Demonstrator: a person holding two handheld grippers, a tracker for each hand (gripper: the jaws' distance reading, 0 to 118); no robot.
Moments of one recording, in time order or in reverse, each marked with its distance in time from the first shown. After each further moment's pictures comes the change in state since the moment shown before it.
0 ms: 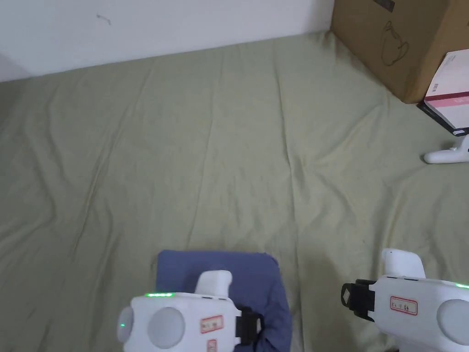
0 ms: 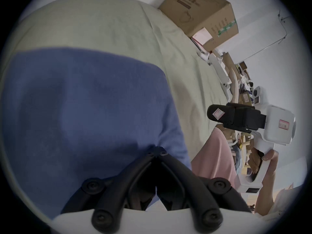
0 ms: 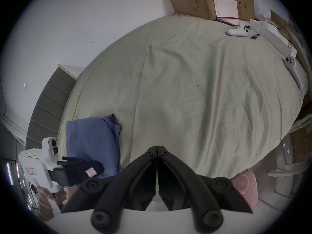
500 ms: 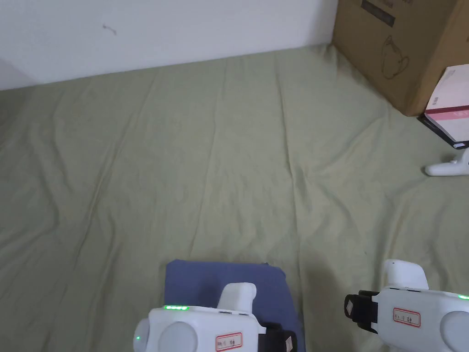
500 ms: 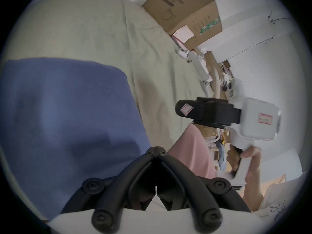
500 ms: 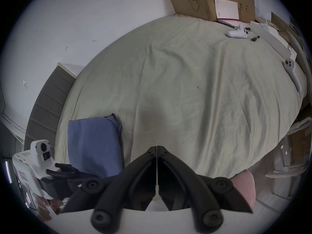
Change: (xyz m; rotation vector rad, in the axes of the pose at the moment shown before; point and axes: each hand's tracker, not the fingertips) left arm 0.018 -0.004 0.022 0.014 -0.183 -0.019; right arm -0.006 0.003 0.002 -0.004 -0.014 0.017
